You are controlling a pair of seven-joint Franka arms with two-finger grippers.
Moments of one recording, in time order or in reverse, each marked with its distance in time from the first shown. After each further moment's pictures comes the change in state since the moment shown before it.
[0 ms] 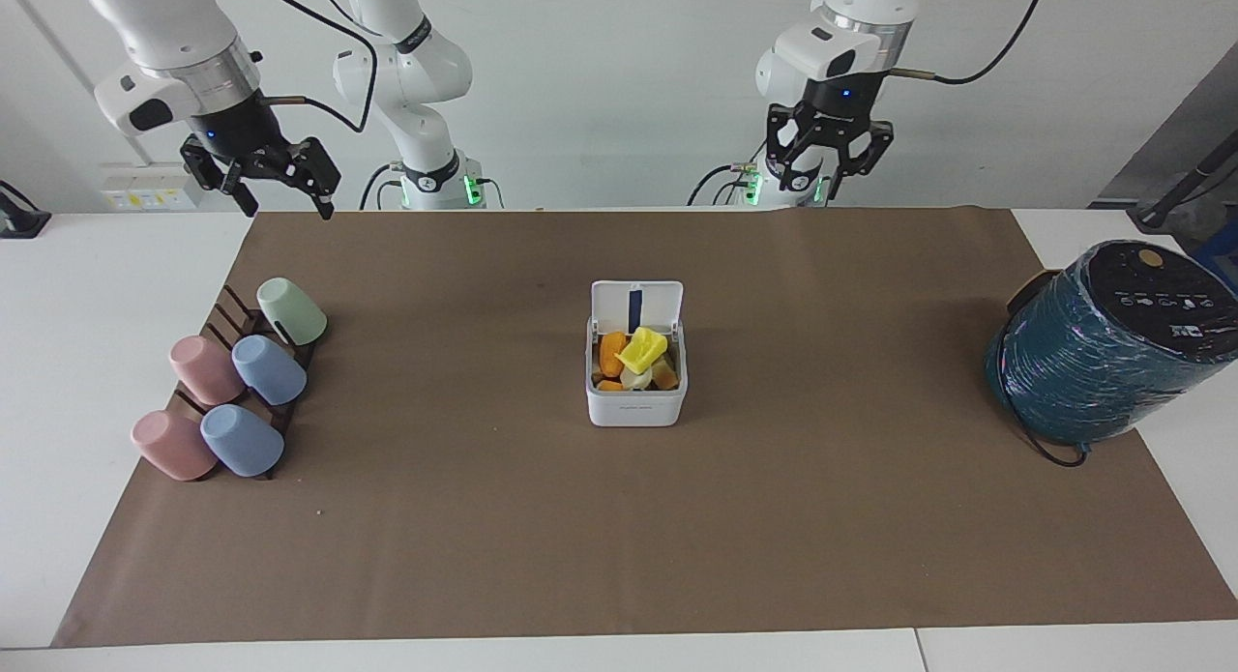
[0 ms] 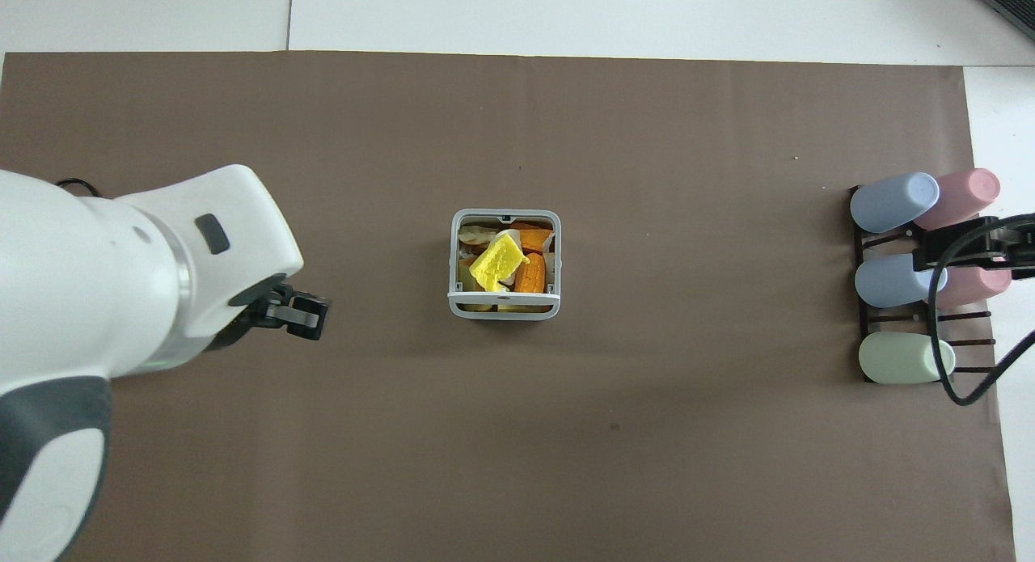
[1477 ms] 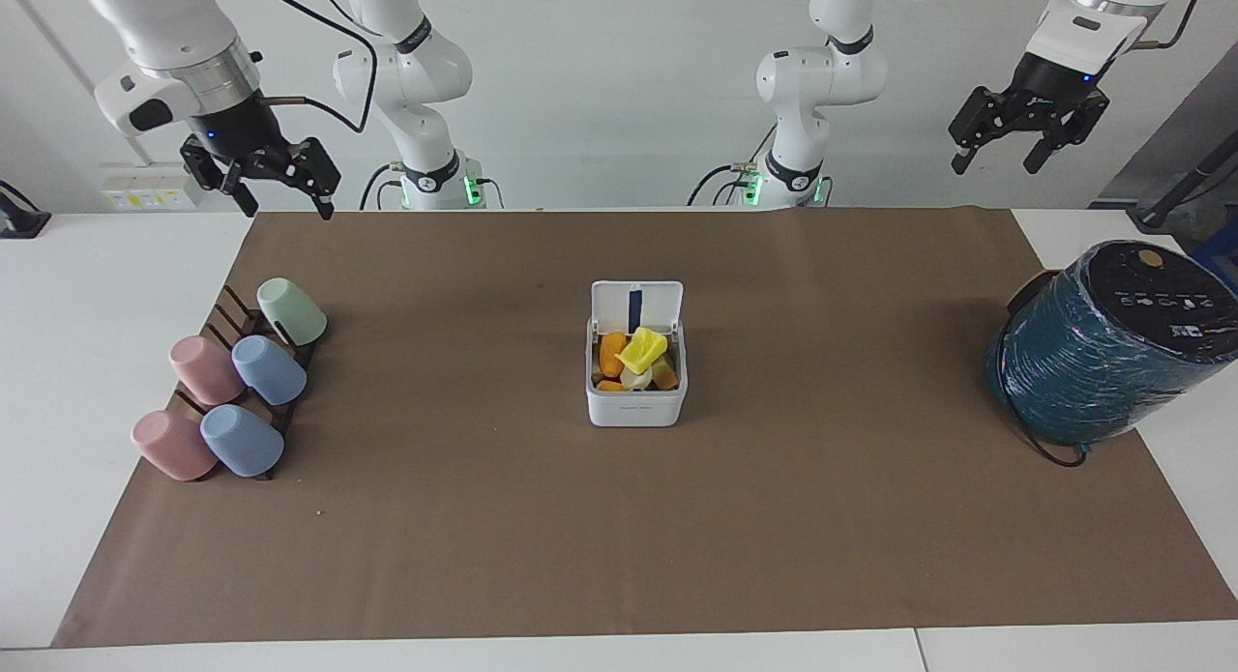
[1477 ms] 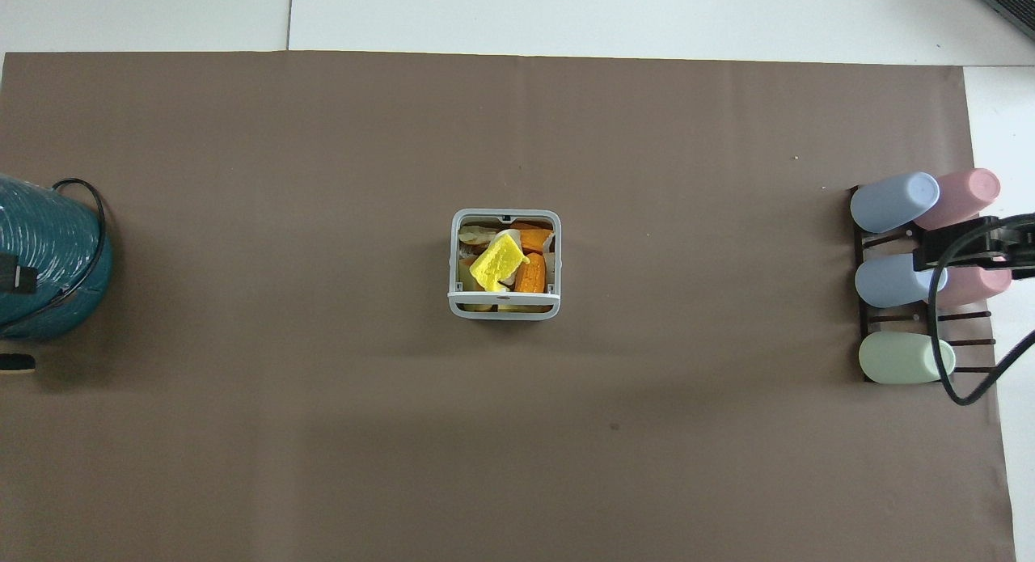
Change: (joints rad) left arm 0.227 0.002 0.235 0.128 0.013 -0.193 0.164; right arm 0.000 0.000 0.000 0.000 0.000 0.000 0.000
